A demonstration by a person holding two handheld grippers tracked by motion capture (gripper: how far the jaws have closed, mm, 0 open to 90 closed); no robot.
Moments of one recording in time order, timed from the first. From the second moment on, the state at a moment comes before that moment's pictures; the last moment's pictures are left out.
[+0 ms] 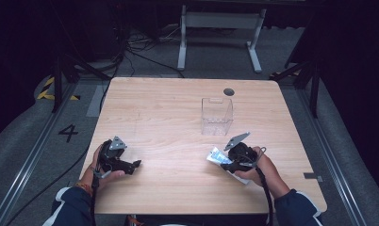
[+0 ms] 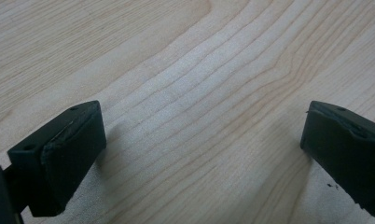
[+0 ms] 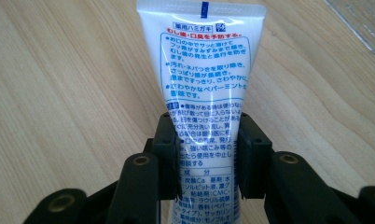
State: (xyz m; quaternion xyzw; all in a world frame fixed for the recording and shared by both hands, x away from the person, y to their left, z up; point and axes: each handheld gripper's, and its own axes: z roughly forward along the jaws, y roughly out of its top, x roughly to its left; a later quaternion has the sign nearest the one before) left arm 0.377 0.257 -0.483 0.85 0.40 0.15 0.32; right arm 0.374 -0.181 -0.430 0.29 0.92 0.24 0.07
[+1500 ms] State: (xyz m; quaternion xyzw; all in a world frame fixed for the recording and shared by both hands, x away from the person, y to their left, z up) left arm 0.376 0.257 -0.484 0.85 0.40 0.15 0.32; right arm 0.383 -0.216 -0.358 0.30 0.84 0.43 0.17
